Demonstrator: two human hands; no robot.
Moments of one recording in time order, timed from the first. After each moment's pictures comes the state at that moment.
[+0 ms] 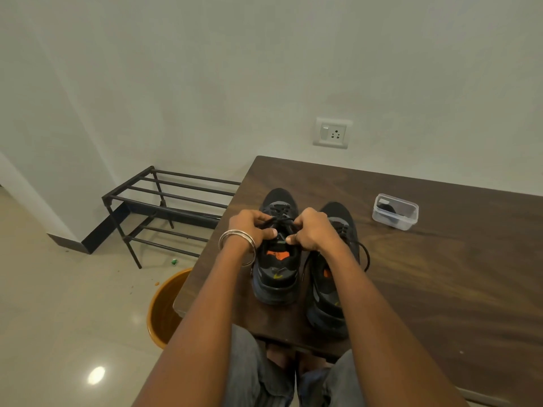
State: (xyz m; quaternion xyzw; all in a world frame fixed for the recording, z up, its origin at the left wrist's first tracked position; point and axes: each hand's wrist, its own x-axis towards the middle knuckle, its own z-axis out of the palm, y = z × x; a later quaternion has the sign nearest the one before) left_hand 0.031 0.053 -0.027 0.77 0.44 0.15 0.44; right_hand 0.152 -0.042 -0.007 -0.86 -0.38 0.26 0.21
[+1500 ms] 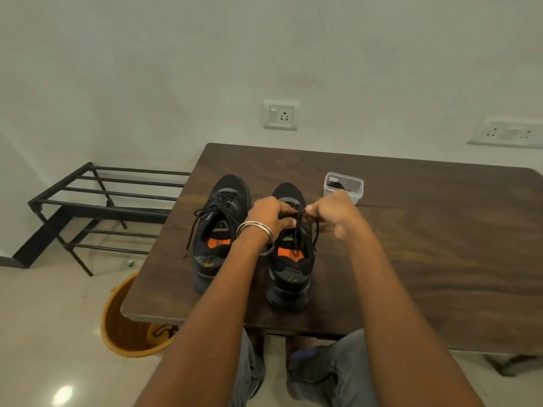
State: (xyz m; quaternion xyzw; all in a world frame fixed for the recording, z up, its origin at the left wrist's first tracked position) left_hand 0.113 -0.026 -0.015 0.92 0.25 0.06 0.31; right_hand 0.213 -0.133 0.006 -0.81 -0.11 0.27 0.50
